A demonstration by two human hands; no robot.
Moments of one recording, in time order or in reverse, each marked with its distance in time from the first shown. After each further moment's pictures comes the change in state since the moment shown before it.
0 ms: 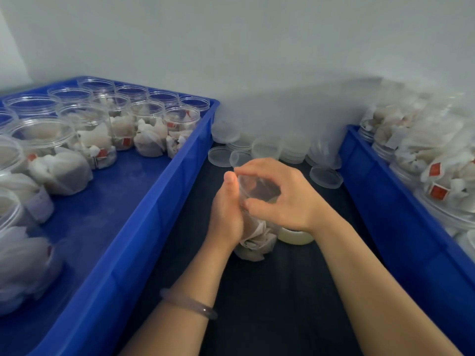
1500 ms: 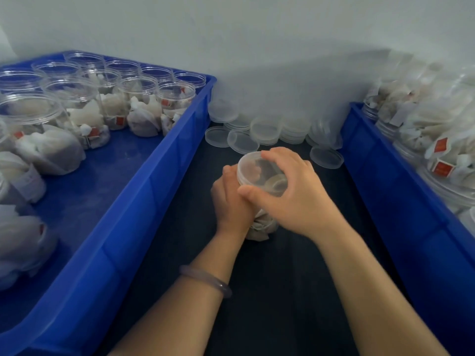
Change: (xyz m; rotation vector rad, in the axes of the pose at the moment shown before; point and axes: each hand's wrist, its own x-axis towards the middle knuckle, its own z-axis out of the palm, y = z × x) left_hand -0.011 -0.013 0.020 0.112 0.308 -0.050; right_hand -0.029 0.003 0.013 -0.116 0.146 0.290
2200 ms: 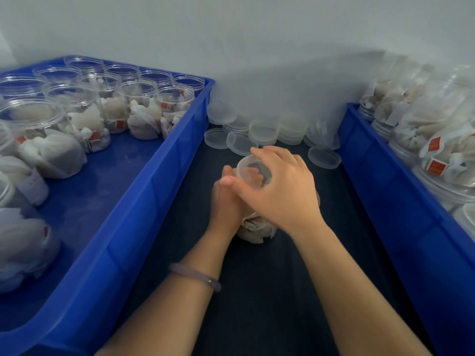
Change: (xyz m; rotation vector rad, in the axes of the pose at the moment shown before) left_hand 0.003 0.001 -0.014 0.336 -0.189 0.085; right_hand 0.009 -0.005 0.025 -0.133 0.294 -0.087
